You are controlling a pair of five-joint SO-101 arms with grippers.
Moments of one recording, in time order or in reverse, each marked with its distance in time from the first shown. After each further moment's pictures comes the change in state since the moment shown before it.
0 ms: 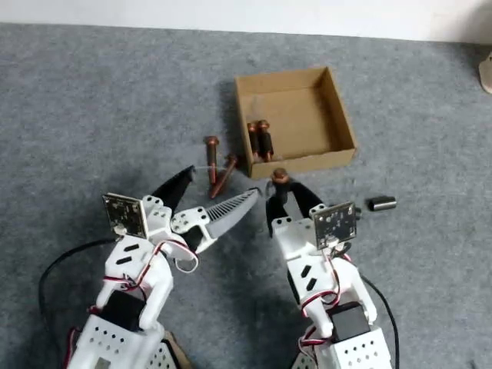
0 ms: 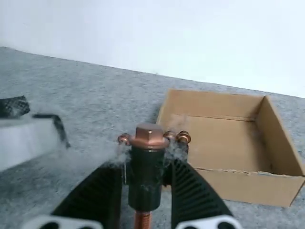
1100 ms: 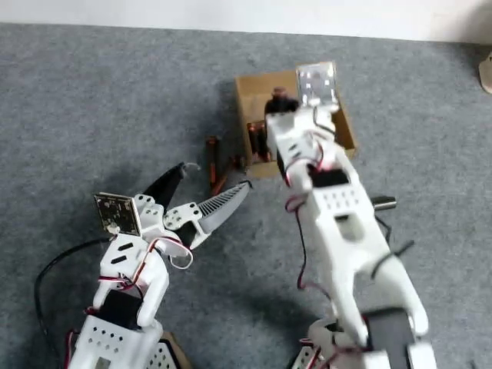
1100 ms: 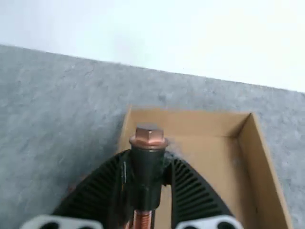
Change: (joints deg) left arm -3.7 0.0 0.2 0.1 -0.1; right arm 6.6 91.1 -62.4 -16.4 0.0
